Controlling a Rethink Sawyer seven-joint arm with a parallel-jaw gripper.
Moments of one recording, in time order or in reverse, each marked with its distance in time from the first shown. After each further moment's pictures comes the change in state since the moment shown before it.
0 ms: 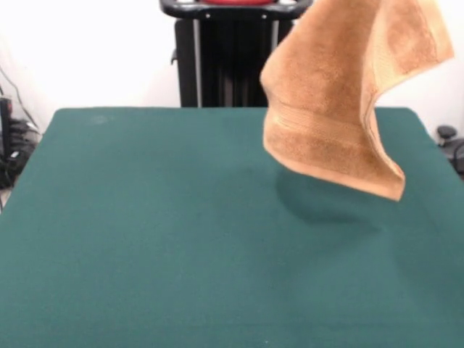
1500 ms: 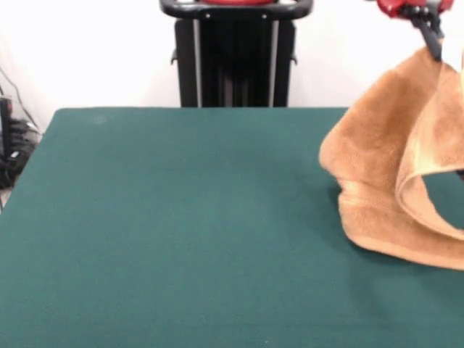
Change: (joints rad) arm 0.695 0.601 -0.786 -0.312 0.245 -0.300 -0.054
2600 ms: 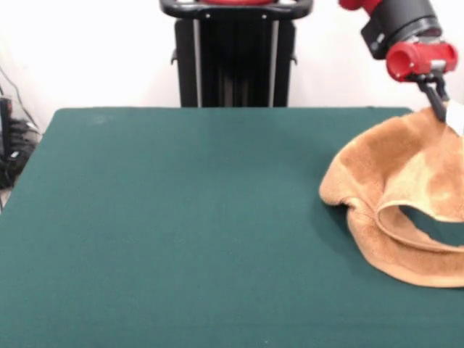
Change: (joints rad) arm 0.112 0.327 -0.061 -0.082 0.116 -0.233 0.000
